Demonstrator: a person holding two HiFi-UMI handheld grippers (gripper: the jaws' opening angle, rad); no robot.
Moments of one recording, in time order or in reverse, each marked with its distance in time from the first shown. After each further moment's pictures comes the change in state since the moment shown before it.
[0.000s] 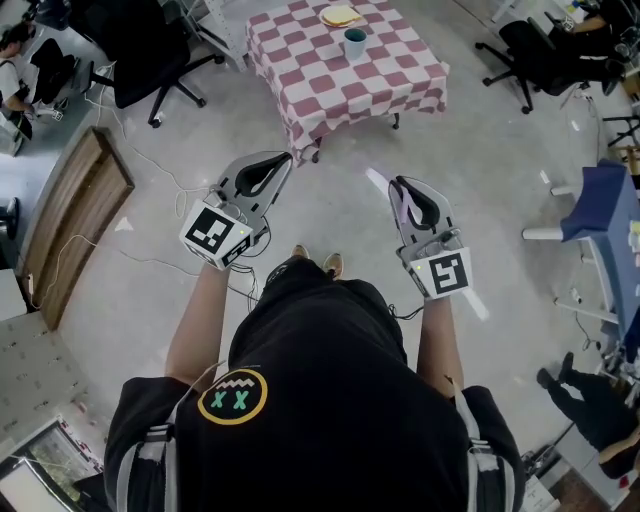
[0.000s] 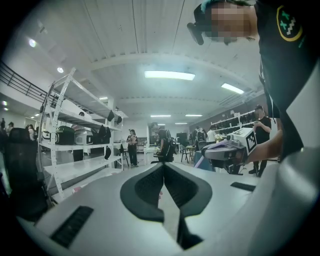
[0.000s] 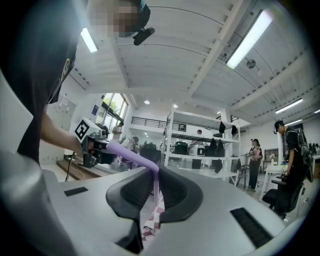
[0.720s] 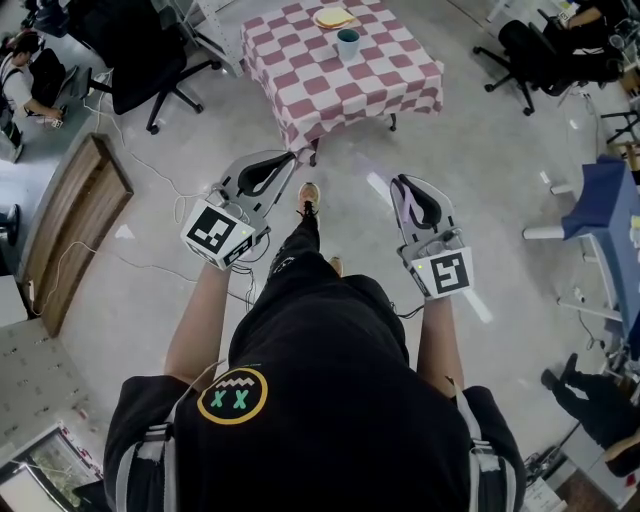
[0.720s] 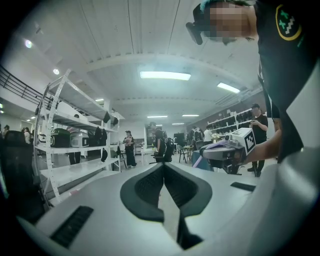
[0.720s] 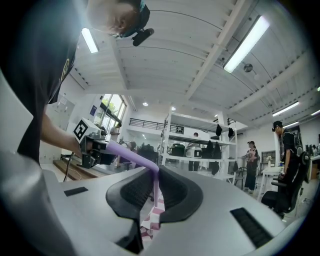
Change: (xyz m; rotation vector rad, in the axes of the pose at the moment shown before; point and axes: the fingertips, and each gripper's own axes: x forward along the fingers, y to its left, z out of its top) left arm 0.016 -0.018 -0.002 0.027 -0.012 -0.028; right arm -0.019 -0.013 -0.016 -0.037 0.004 -0.025
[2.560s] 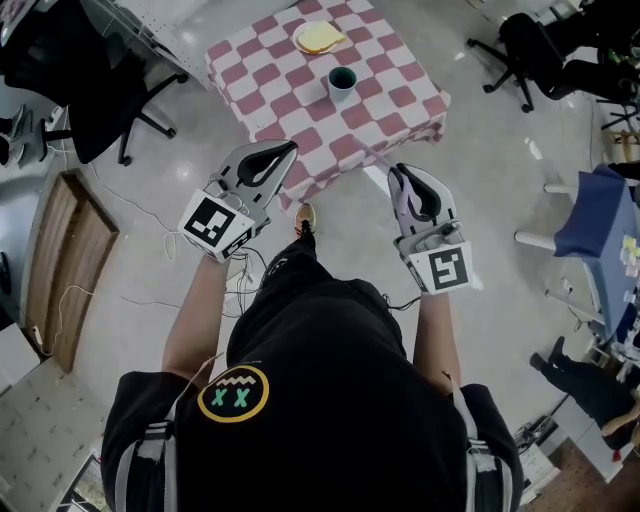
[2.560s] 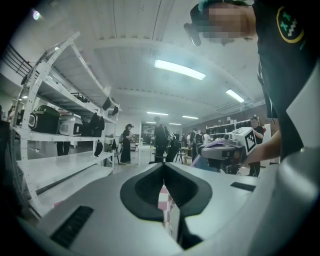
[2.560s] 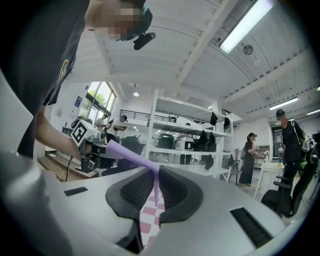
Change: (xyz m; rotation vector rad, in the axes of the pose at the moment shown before) left arm 0.197 0.264 -0.039 -0.100 0.011 -0.120; right arm 0.264 -0.178 -0.038 0.030 0.097 -0.084
